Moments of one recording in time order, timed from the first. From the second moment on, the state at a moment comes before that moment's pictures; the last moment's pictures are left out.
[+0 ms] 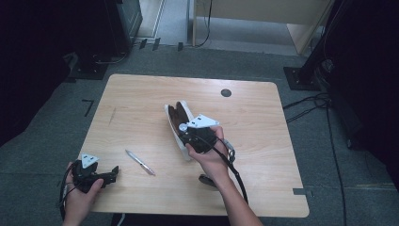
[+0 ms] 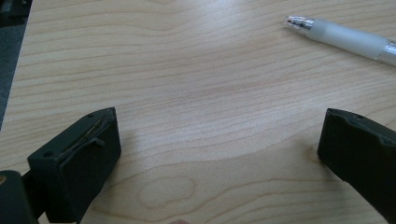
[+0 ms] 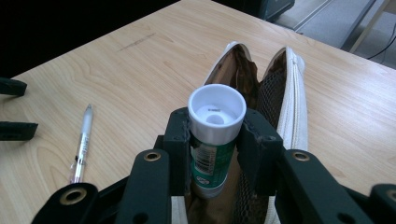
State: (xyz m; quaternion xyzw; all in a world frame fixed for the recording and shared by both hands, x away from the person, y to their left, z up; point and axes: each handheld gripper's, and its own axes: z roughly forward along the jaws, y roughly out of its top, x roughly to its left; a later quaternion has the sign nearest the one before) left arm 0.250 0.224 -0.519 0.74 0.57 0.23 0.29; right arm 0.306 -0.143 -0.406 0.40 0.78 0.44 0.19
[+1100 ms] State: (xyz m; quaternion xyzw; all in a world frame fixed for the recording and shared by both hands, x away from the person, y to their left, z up) left arm 0.250 0.224 -0.519 0.74 0.56 0.23 0.29; right arm 0.324 -0.143 -0.413 0.40 0.79 0.42 0.21
